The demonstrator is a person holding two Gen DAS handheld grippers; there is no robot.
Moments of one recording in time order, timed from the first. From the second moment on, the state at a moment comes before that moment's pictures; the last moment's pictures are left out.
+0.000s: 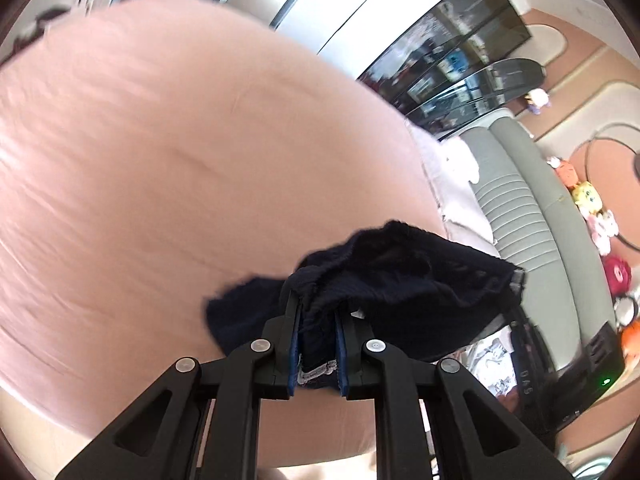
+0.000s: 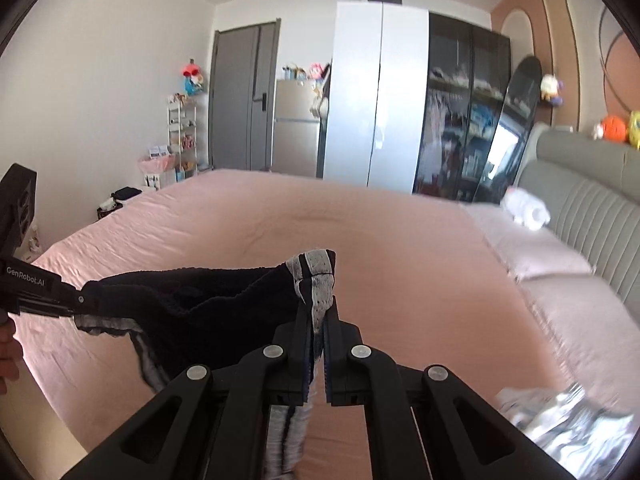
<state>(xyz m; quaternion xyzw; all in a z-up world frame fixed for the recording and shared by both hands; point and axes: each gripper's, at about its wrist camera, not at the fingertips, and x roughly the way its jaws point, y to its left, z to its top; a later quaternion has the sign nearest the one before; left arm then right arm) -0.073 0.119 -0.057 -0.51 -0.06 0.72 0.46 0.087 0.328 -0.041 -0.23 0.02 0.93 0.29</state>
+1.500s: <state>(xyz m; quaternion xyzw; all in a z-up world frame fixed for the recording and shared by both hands) -0.148 0.205 0.013 -0.26 0.20 0.80 0.50 0.003 0.361 0.000 -0.23 -0.01 0.94 0.24</state>
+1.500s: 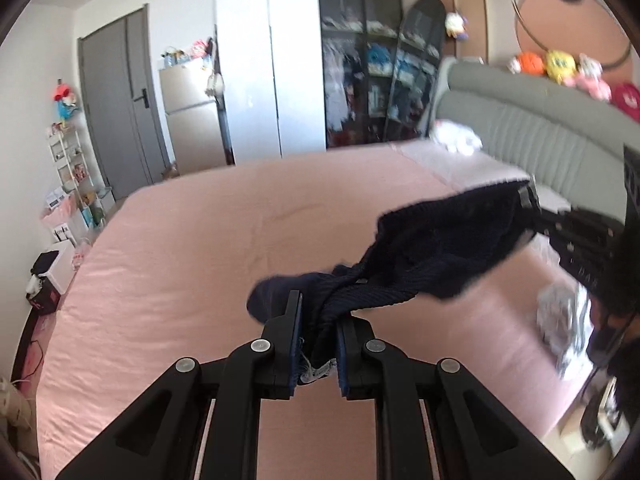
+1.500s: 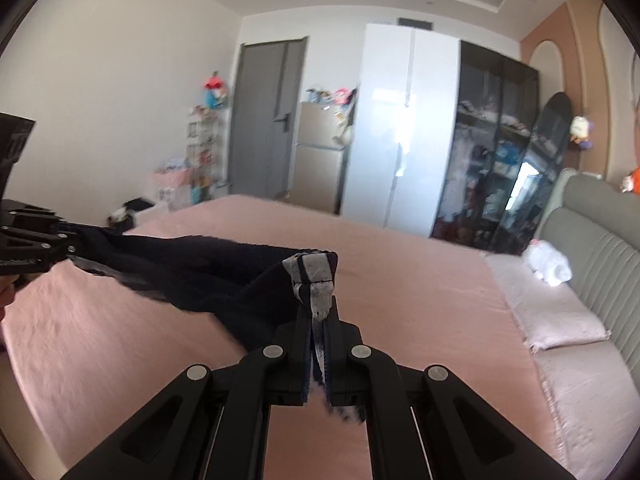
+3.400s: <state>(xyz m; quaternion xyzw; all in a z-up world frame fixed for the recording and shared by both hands) 0.035 0.210 -0.157 -0.43 0.30 0.72 0.46 0.207 0.330 -0.214 -0.33 0.19 0.90 0.23</state>
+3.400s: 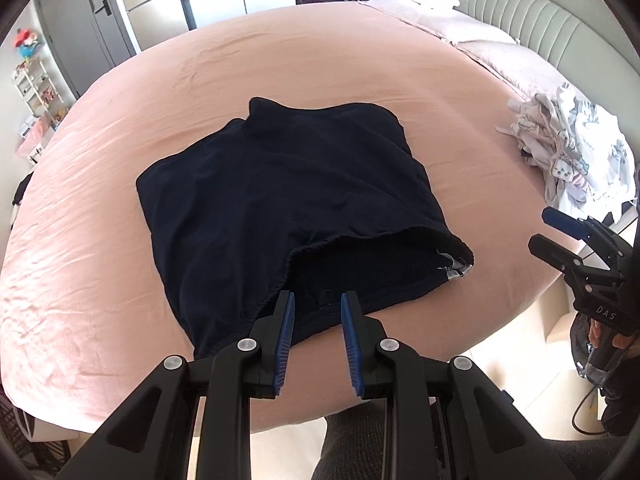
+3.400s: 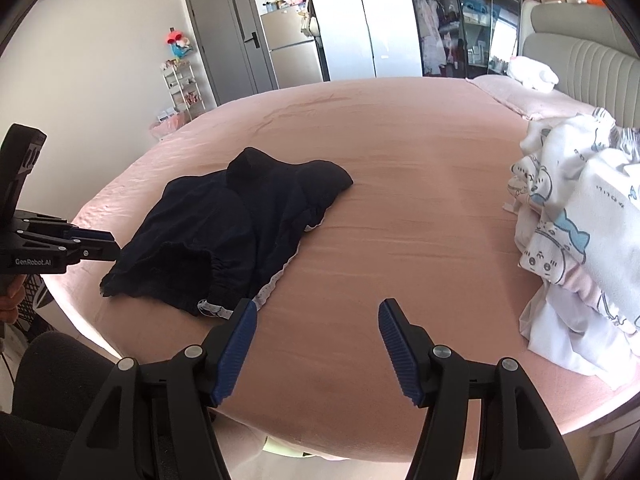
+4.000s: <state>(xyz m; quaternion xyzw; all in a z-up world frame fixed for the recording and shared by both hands) 0.078 0.280 -0.191 -0.44 0.36 0.68 0.46 0.134 0.401 -0.196 -0.35 0.27 0.88 0.15</state>
